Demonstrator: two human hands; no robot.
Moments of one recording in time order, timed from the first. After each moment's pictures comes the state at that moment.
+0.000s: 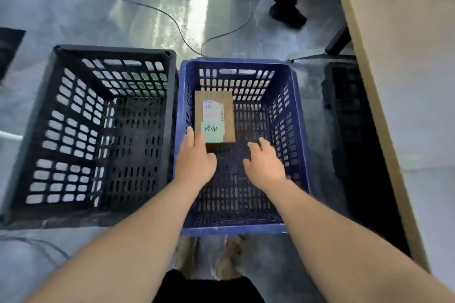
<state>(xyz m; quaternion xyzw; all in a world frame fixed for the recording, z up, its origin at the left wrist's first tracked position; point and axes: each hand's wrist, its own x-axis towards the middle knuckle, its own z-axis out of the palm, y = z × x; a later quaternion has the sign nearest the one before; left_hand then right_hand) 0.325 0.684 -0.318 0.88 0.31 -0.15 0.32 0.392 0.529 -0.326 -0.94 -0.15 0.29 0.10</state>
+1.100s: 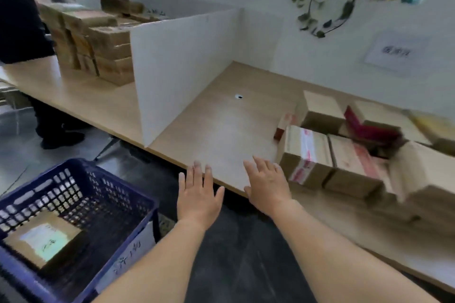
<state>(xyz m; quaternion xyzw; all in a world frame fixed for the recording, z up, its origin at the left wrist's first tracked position) 0.096 0.413 -0.112 0.94 -0.34 -0.01 0.09 0.006 0.275 -0.068 -0.97 0.23 -0.03 -0.03</state>
